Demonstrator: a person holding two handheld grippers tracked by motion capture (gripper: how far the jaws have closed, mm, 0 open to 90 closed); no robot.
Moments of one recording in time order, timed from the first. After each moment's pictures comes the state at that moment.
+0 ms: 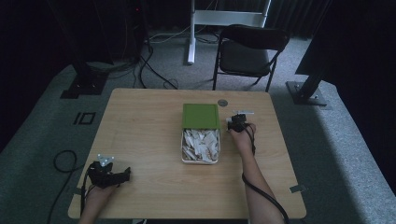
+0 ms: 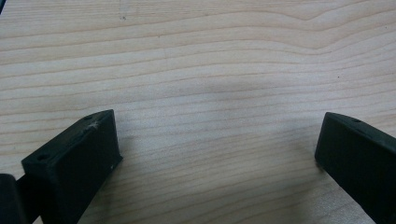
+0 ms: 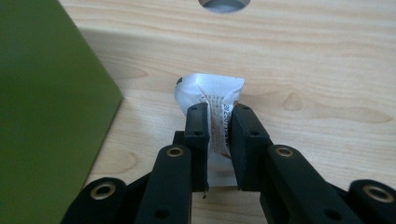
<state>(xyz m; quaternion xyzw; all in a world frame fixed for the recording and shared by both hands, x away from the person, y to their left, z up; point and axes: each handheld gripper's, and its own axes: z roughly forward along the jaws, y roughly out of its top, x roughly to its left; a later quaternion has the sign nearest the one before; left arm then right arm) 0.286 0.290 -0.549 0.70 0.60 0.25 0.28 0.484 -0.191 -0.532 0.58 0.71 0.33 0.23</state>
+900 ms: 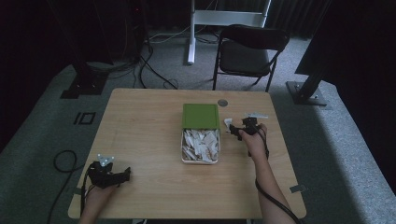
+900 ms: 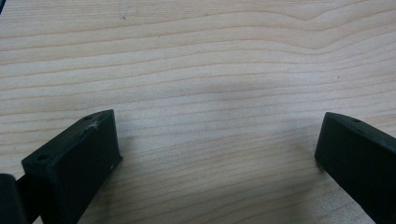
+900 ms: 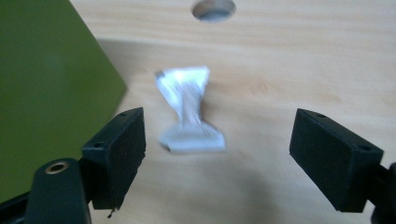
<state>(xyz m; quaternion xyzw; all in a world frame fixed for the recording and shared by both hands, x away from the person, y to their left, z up) 0.286 0.290 -0.549 0.70 0.60 0.25 0.28 0.458 -0.228 -0.517 0.57 0.70 0.37 0.21</state>
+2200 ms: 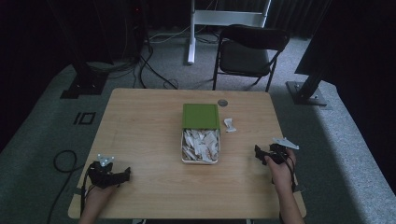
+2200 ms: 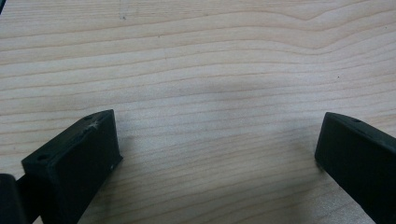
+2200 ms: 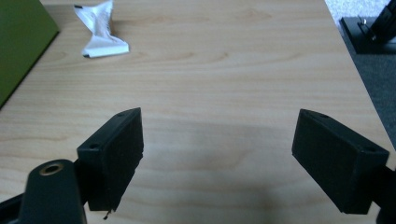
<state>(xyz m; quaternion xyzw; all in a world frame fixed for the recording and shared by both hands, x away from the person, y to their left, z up) 0.286 0.290 -0.549 0.70 0.60 0.25 0.28 0.353 -0.302 -0.529 0.62 0.65 0.36 0.27</state>
